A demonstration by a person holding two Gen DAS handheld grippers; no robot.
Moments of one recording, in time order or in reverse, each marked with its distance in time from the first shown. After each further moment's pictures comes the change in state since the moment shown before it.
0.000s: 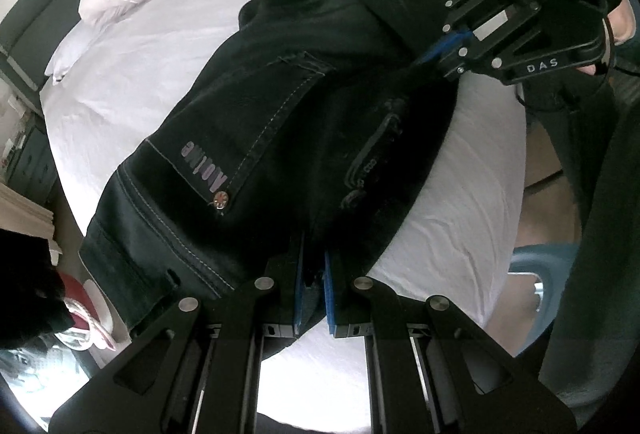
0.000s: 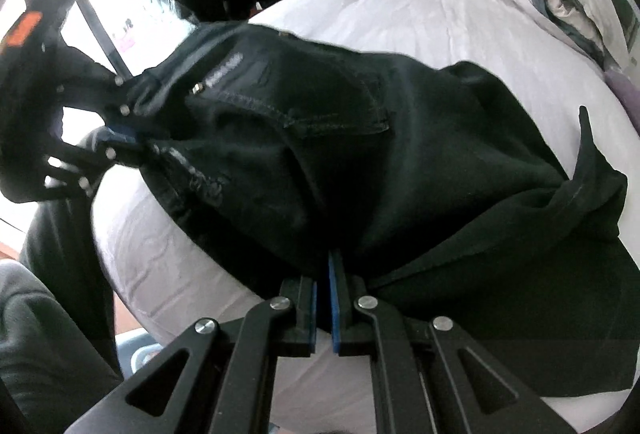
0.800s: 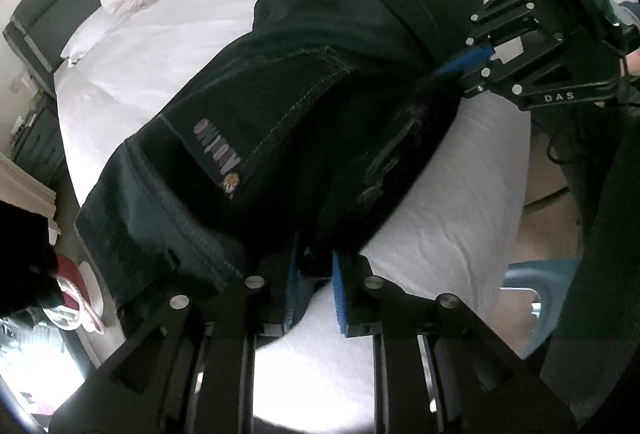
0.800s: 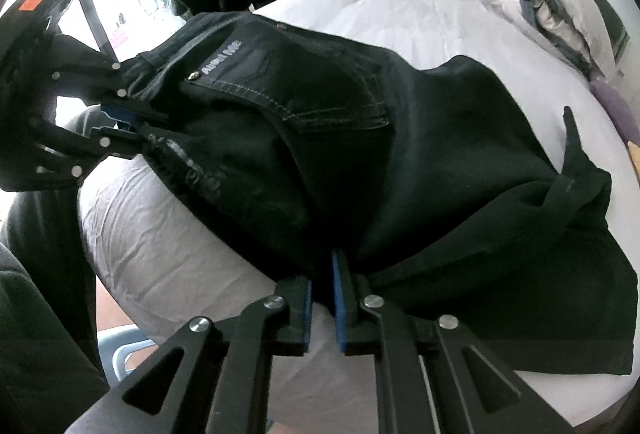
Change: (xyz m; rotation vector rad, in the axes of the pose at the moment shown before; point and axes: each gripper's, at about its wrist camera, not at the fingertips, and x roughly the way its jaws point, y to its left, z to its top) left arm 0.003 0.004 -0.015 -0.095 -0.027 0.013; right arm -0.004 0.012 -0.029 -0.022 -0.049 -0.066
